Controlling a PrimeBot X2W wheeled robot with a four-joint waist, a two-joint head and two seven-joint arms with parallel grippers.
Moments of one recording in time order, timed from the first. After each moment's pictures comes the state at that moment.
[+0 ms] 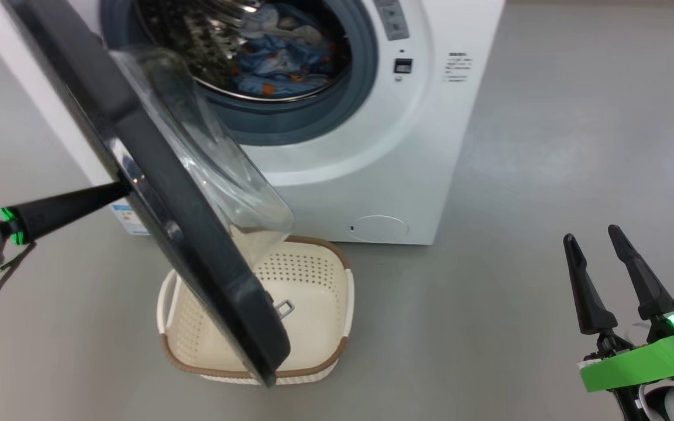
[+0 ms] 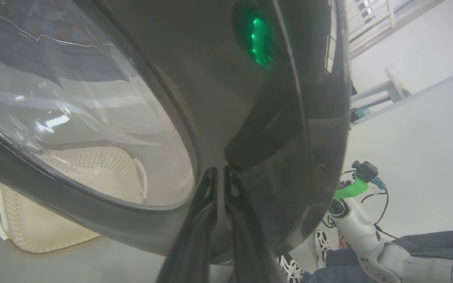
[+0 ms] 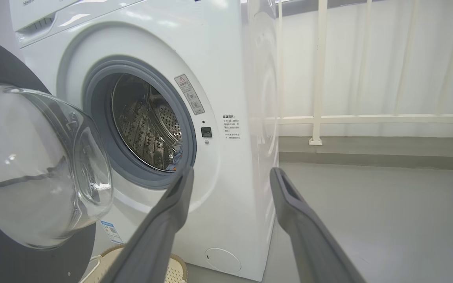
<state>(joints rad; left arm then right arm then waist) -0.65 0.51 -0.02 0.11 -1.45 -0.11 1.26 -0.05 -0.27 0.09 0.04 0.42 0.13 -0.25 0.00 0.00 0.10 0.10</state>
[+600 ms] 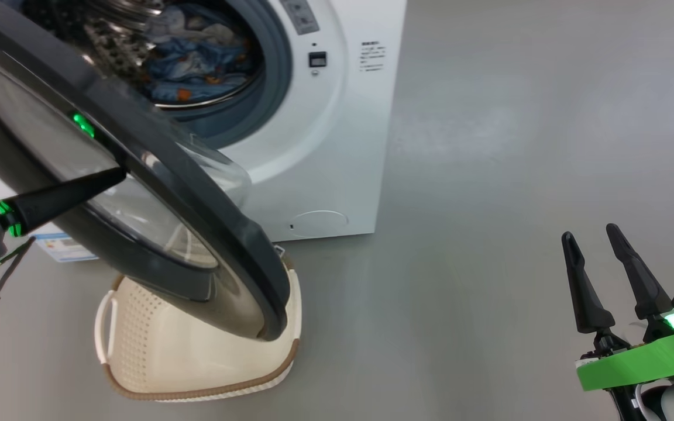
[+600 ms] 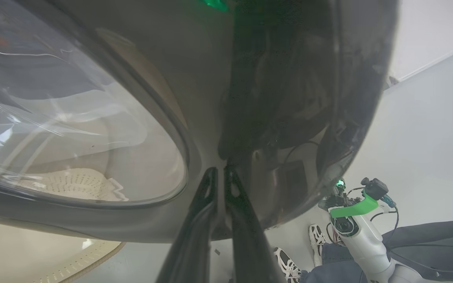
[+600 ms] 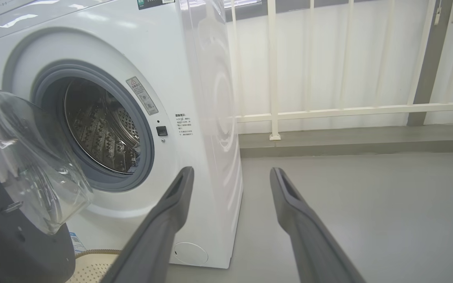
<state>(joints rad) -0.65 0.49 -0.01 0.11 -1.40 -0.10 1.19 -0.05 -0.25 0.08 0.04 0.42 0.13 -0.25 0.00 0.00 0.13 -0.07</state>
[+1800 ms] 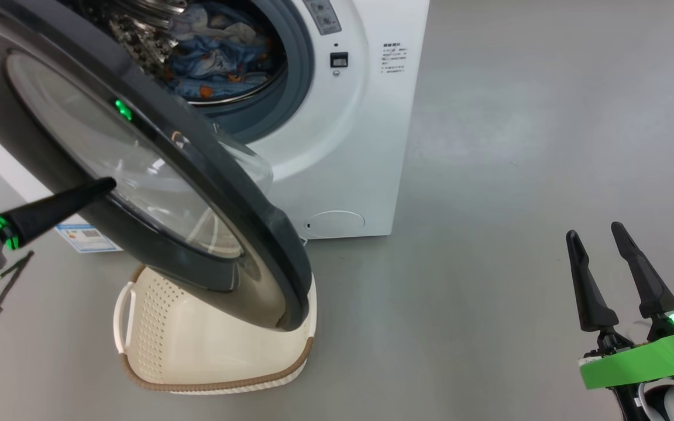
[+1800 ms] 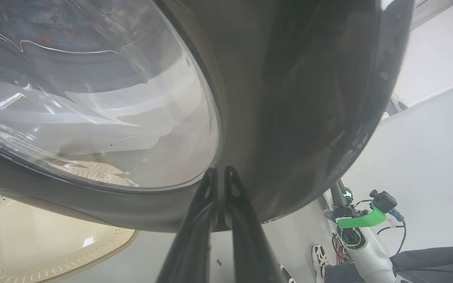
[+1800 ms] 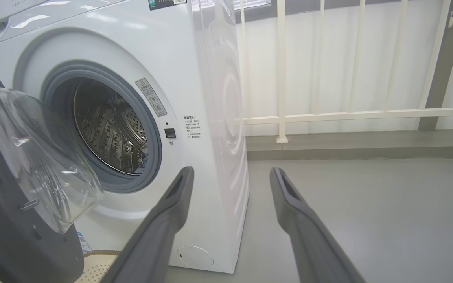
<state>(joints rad) -0.61 0.49 0.01 0.15 -1.39 -0.12 1.13 -0.05 -0.25 0.07 0.04 0.41 0.13 -0.25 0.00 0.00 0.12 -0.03</state>
